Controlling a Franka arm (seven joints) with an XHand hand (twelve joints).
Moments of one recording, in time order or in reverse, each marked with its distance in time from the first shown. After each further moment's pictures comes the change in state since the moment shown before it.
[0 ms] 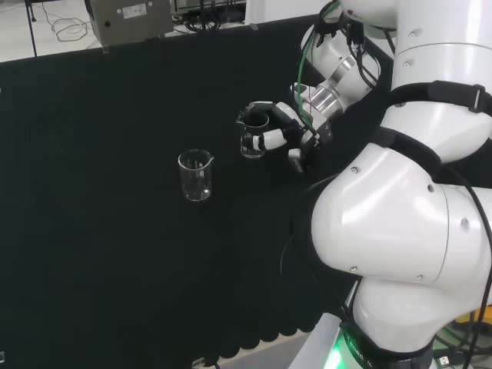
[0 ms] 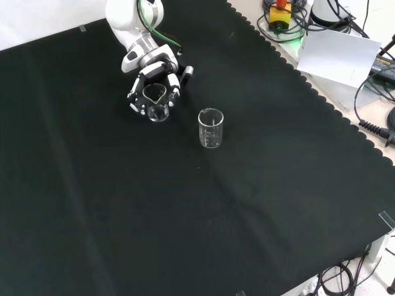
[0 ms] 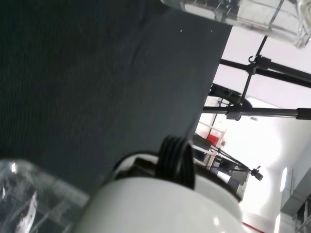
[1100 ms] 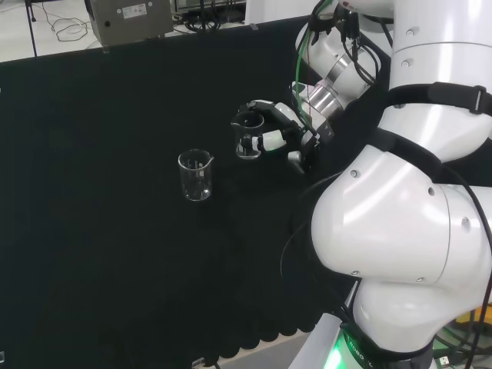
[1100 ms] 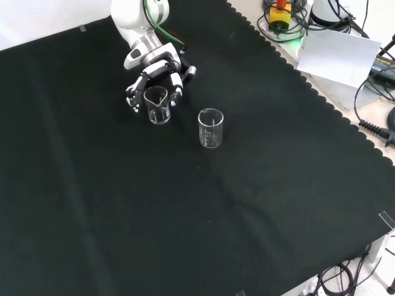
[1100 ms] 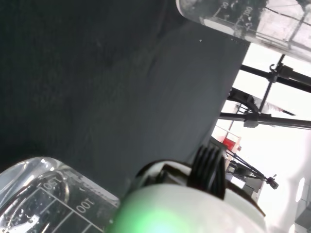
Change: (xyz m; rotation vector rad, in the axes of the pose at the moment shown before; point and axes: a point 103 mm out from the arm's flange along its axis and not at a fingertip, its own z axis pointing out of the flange) arm 0.002 -0.006 0.002 -0.004 -0.080 -0.002
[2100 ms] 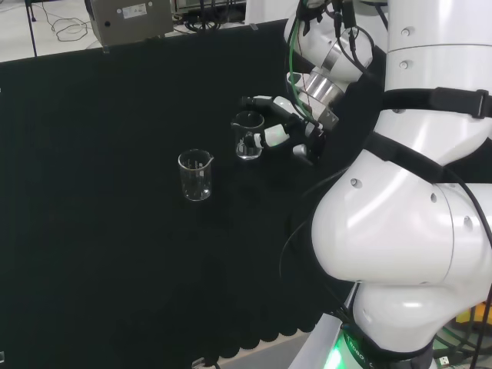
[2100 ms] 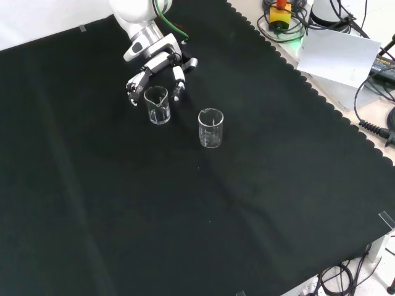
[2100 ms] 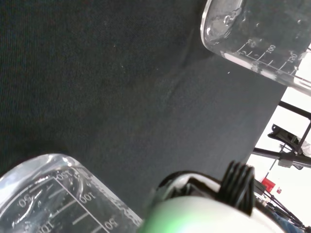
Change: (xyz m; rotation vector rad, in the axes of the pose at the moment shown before) arm 0.014 -0.011 -0.015 0.082 -0.179 0.025
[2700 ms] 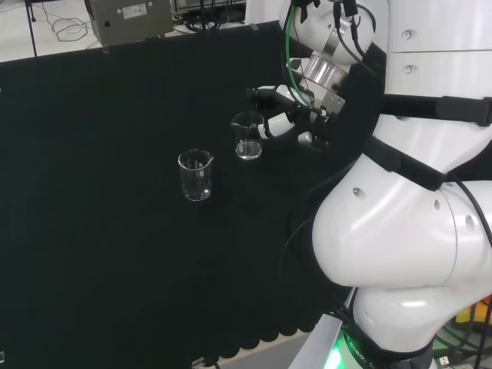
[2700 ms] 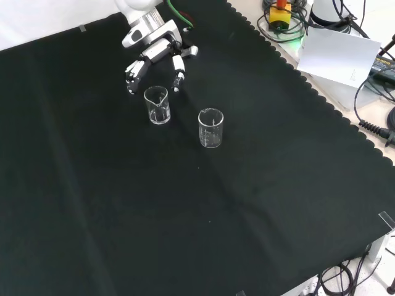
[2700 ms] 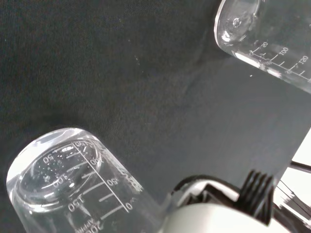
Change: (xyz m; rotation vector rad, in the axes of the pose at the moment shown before) arm 0.017 -0.012 -0.030 0.028 -0.134 0.070
